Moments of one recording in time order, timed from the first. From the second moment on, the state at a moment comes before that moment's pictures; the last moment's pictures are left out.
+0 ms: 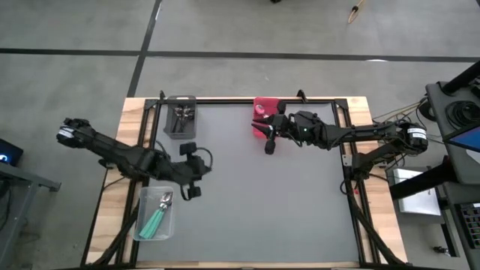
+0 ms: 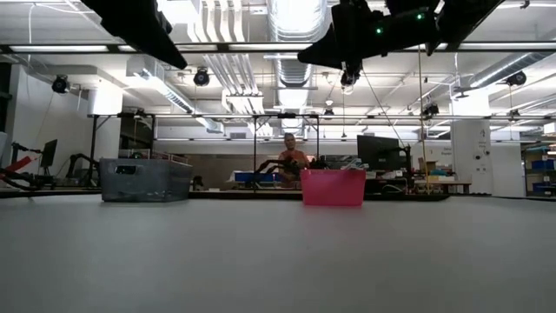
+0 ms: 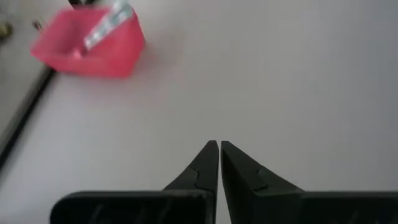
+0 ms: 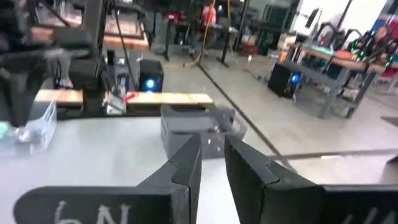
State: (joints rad) left arm -0.36 1.19 0.92 -0.58 -0.49 -0.28; right arm -0.22 1.36 0.79 0.50 0.08 -0.17
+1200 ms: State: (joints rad) left arm 0.29 0.62 0.50 -0.21 -0.05 0.16; right arm -0.28 1.02 0.51 0.50 0.00 -0.22
